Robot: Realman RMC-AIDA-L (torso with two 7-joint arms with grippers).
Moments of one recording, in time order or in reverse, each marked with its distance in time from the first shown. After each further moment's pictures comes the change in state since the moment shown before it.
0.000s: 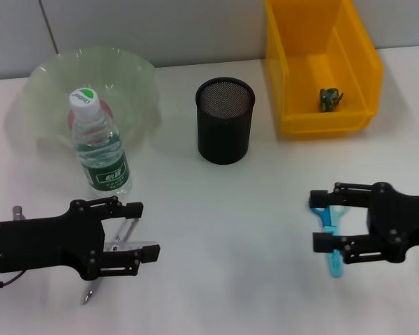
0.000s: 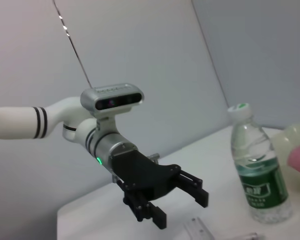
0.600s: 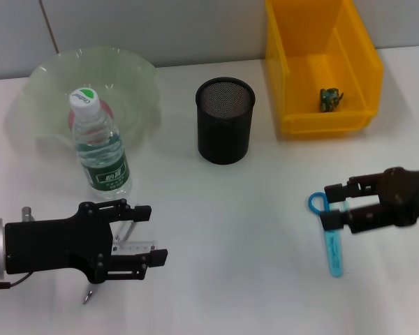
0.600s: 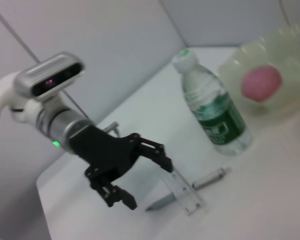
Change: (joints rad) left arm -0.011 -0.004 0.021 -0.011 0.002 -0.003 0.009; right arm 0.060 0.048 0.142 -0.400 -0.312 -0.080 0.608
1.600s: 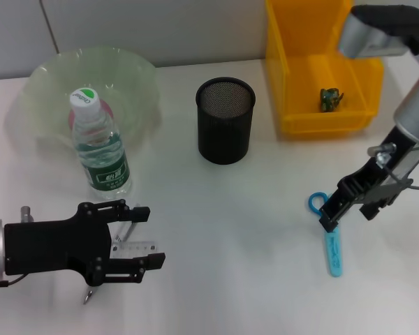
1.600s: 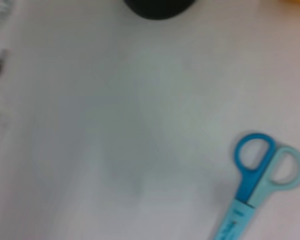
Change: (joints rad) left arm 0.005 0.004 0.014 0.006 0.001 -0.014 0.062; right arm 0.493 0.082 -0.169 -0.014 -0.879 -0.048 0.875
